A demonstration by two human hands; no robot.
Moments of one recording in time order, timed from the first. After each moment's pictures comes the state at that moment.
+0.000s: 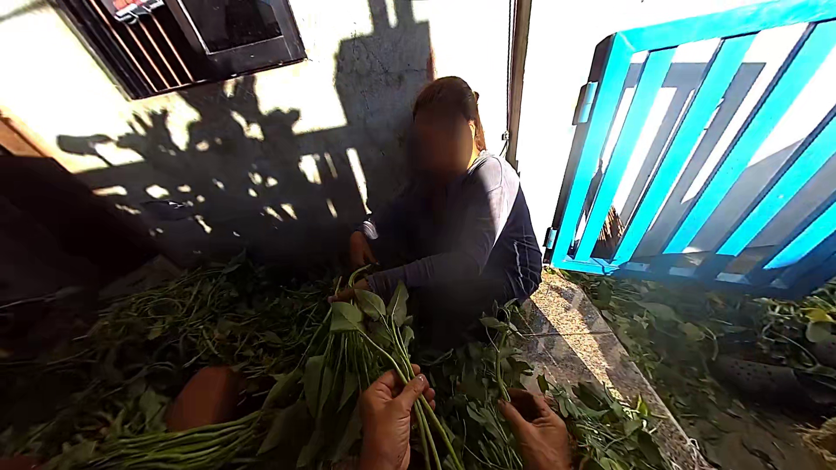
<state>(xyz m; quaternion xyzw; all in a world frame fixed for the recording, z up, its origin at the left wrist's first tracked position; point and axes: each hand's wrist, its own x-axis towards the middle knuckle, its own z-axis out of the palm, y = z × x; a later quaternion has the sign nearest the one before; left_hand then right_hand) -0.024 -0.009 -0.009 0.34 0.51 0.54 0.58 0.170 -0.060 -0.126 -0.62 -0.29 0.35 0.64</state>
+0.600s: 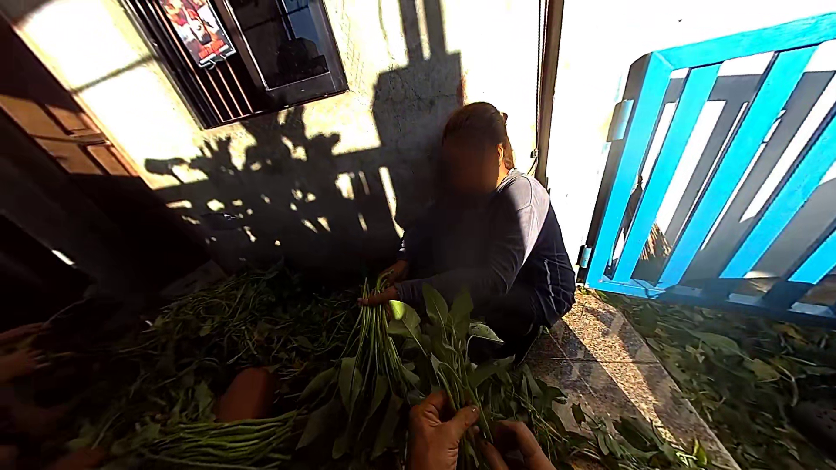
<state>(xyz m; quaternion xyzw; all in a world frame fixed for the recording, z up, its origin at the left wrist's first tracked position) -0.012 -0.020 -0.032 0.42 0.46 0.53 0.57 0.106 -0.075 -0.083 -0.52 -0.48 0.30 0.64</state>
